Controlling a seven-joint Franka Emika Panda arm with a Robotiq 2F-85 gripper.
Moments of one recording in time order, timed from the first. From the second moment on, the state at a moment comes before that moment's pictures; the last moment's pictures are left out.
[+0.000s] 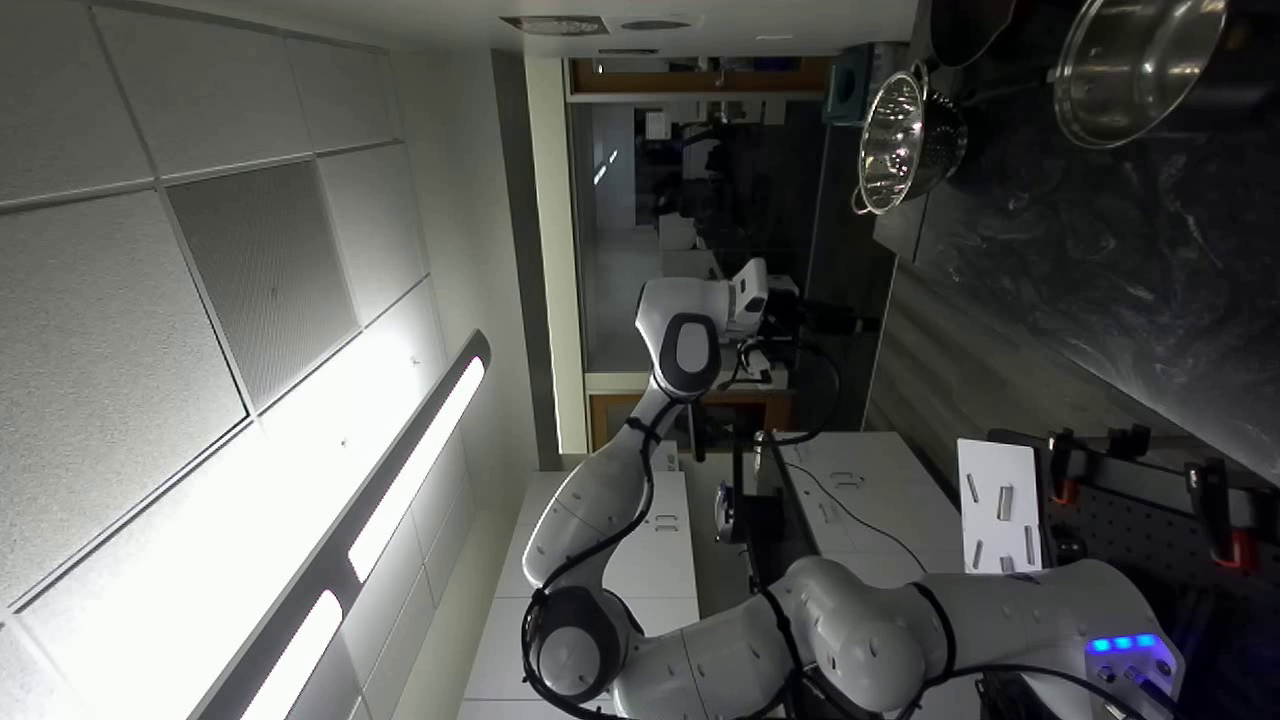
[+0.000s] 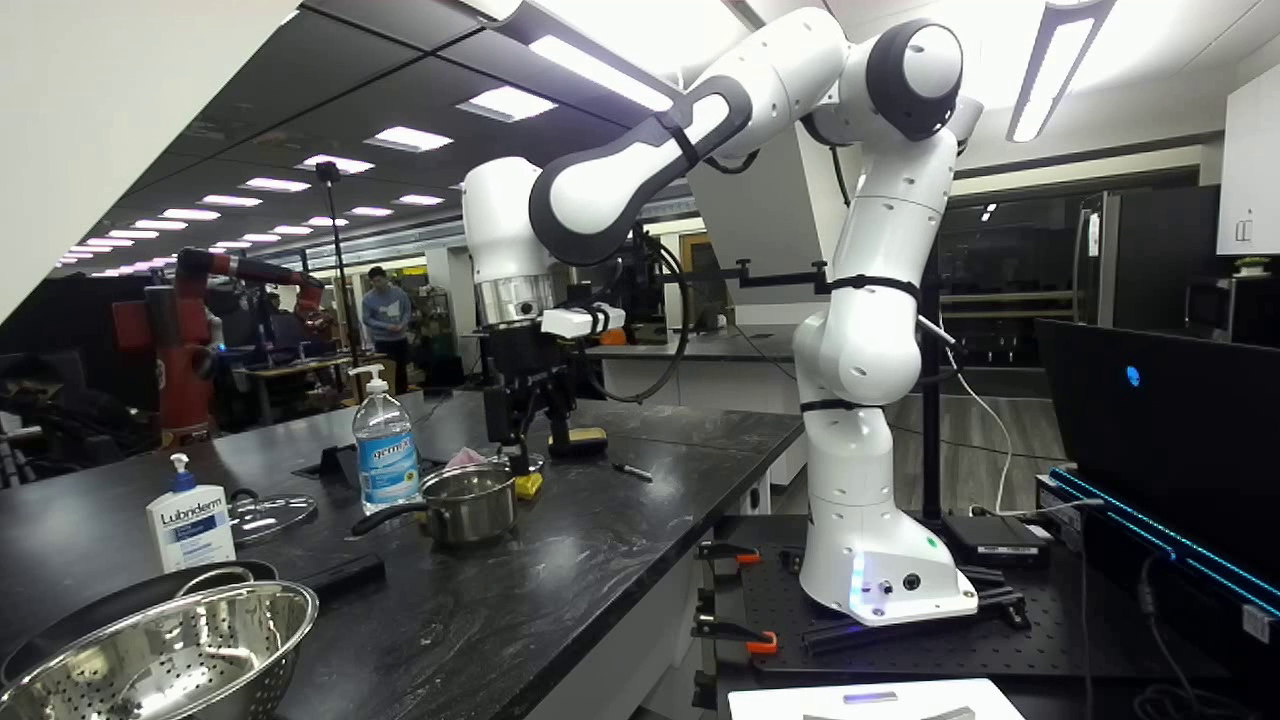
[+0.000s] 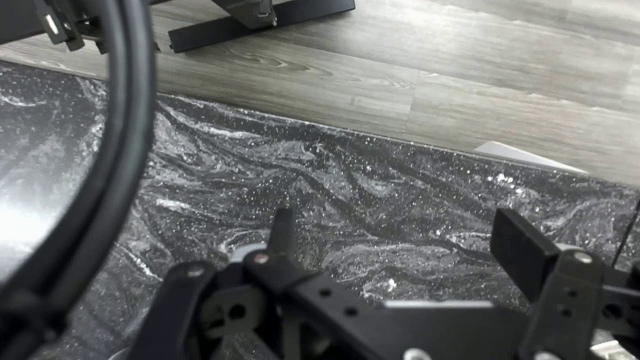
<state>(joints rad) 0.07 -0.34 0.23 -2.48 0.15 2.10 0.46</state>
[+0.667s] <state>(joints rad) -0.01 -0.28 0.14 -2.41 0.09 2.11 0.52</state>
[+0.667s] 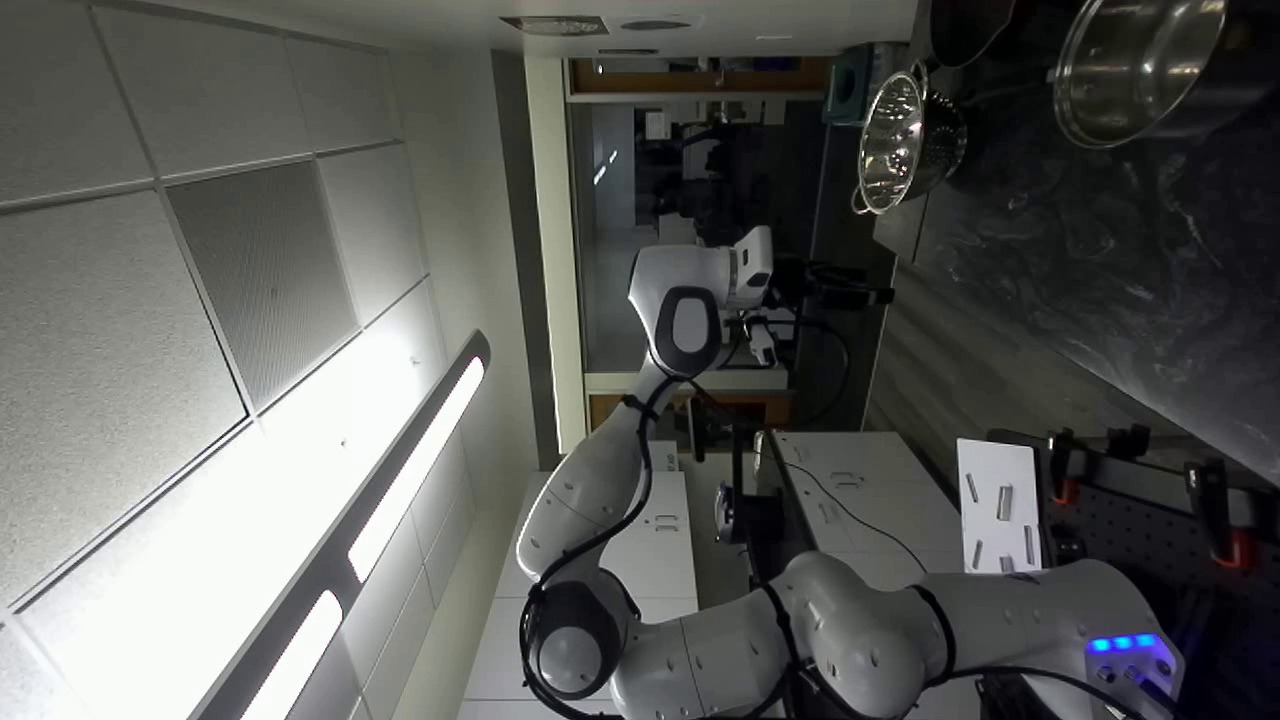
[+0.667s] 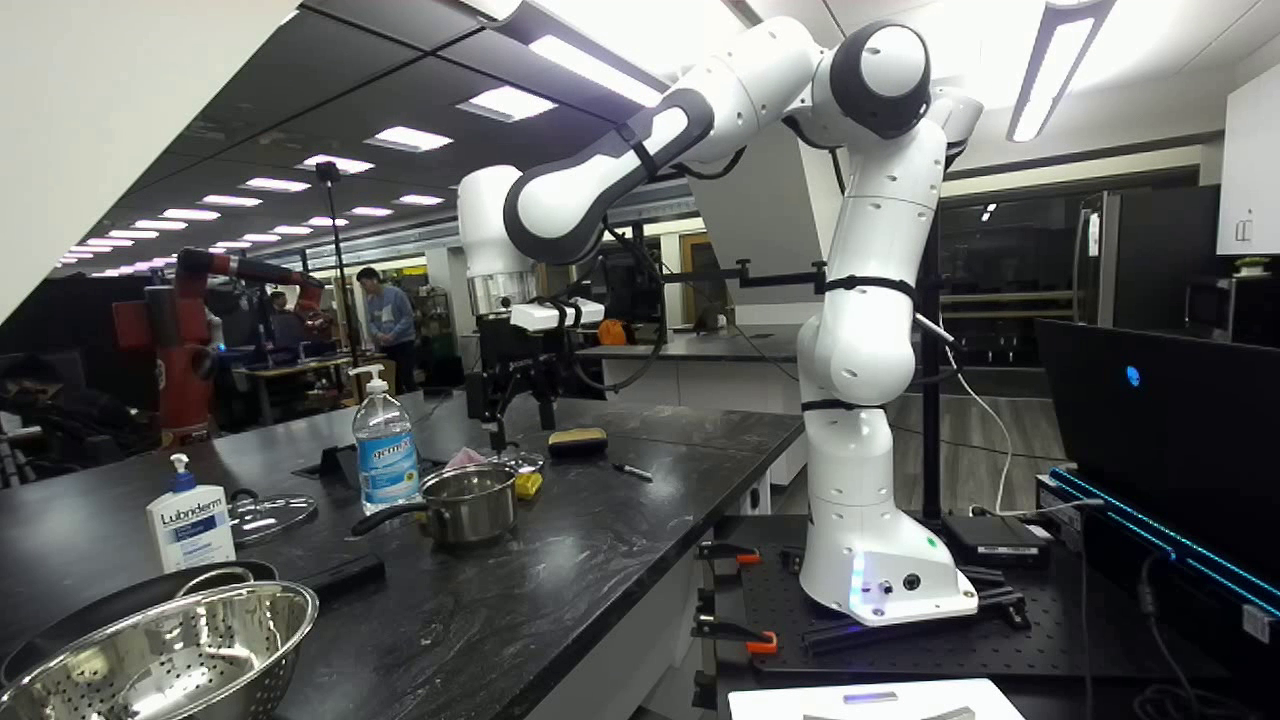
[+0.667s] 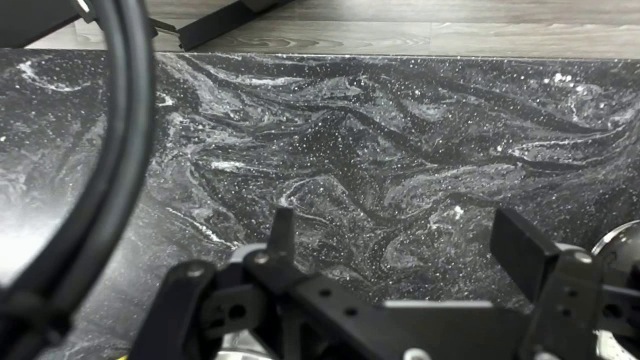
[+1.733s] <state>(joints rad) -0.12 -0.28 0.03 -2.39 0.08 2.11 0.52</state>
